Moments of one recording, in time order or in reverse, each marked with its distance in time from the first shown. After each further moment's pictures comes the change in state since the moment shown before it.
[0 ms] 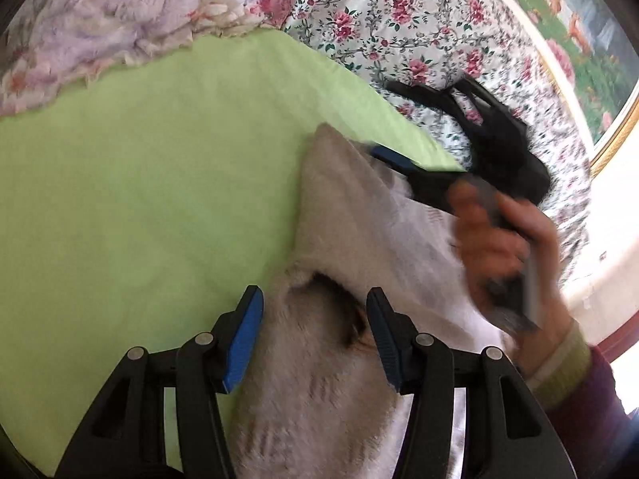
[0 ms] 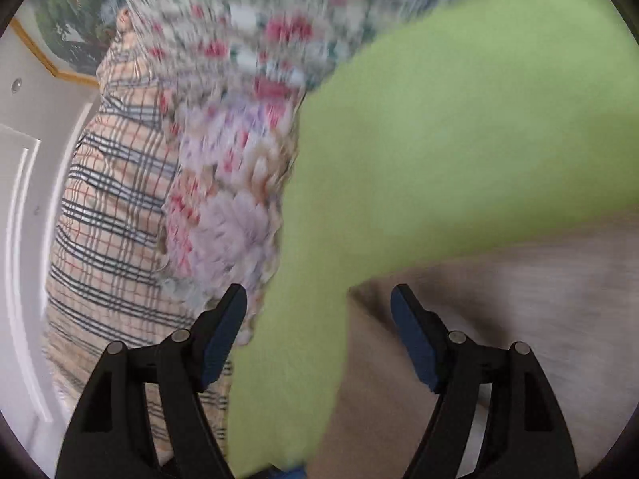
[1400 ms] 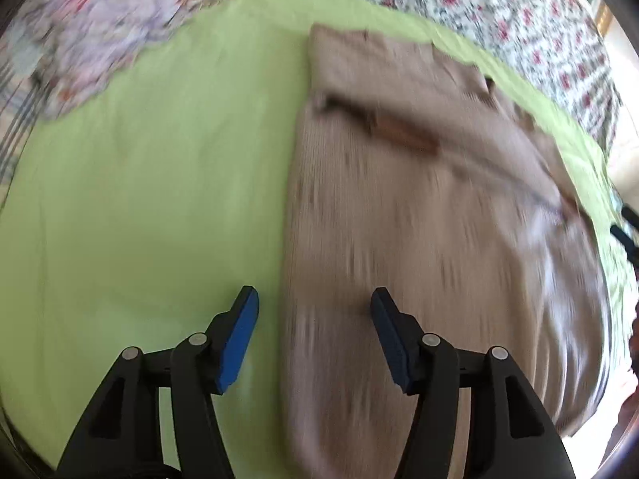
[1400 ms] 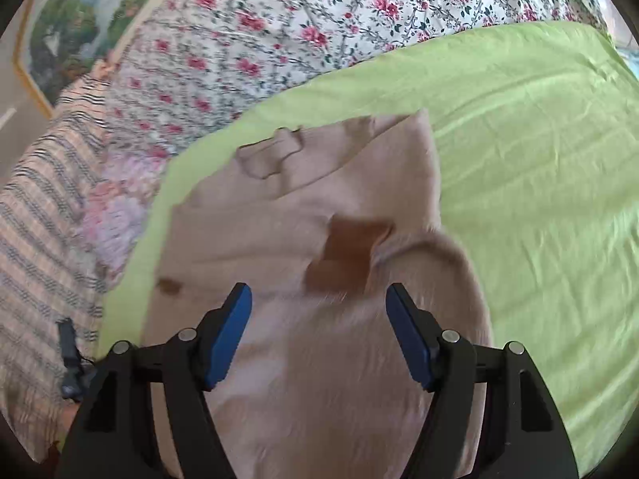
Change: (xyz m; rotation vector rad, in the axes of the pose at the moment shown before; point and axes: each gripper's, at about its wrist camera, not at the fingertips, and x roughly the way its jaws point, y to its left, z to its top) left arm -0.075 -0.007 -0.111 0.290 0.258 0.248; right arm -0.306 -0.018 -0.262 -0.030 -0.334 -0.536
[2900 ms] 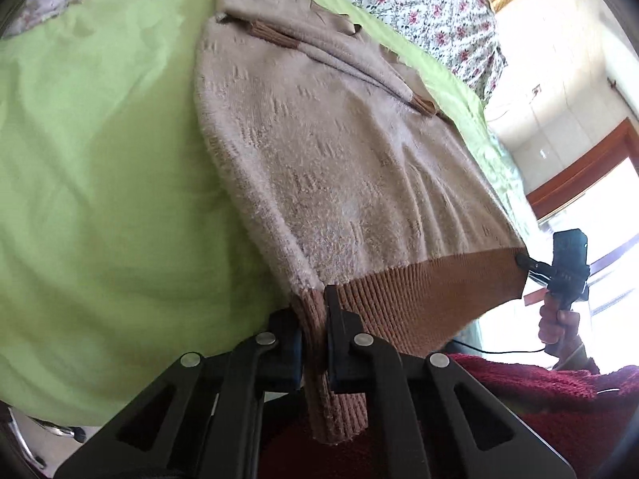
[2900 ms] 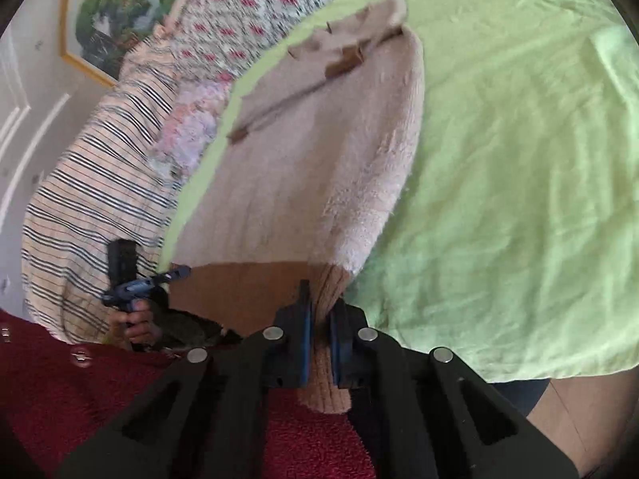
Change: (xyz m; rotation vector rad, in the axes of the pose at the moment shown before) left arm -0.052 0.011 -0.124 0.097 0.087 -0.462; right arm -0.089 -0.066 -0.187 0.064 0.163 0.277
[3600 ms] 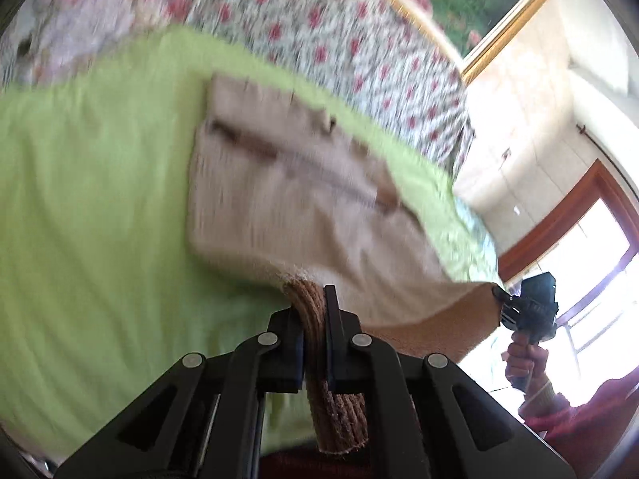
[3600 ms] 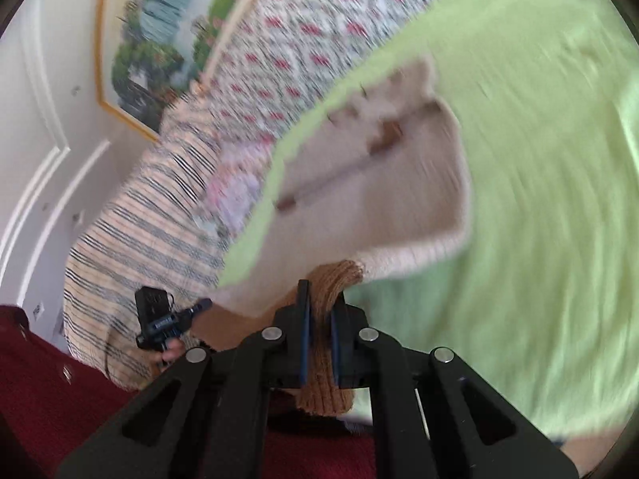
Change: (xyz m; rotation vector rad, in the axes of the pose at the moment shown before) left arm -0.069 -0.014 0.048 0.006 -0.321 -0.088; right arm -0.018 0.025 0.065 -0.026 -0.218 0.157
